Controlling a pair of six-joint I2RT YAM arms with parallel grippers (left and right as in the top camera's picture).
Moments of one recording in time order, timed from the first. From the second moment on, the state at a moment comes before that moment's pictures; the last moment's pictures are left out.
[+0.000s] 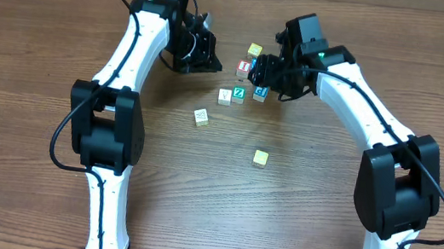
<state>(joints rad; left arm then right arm) -0.13 2.31 2.03 -1.10 0.60 -0.27 0.38 2.10 1.69 -0.70 -0.35 0.47</state>
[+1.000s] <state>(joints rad) -0.31 2.31 1.90 -0.94 0.32 -0.39 0.39 2.10 1.56 -0.68 -0.18 0.57</state>
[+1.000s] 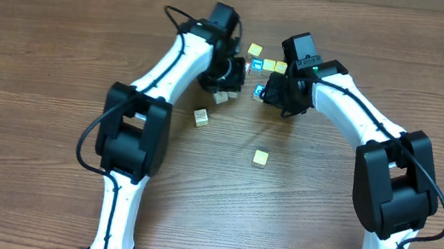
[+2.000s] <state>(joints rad) -0.17 2.32 1.90 -1.19 0.26 -0.33 0.48 2.11 1.56 -0.68 -0.18 0.55</state>
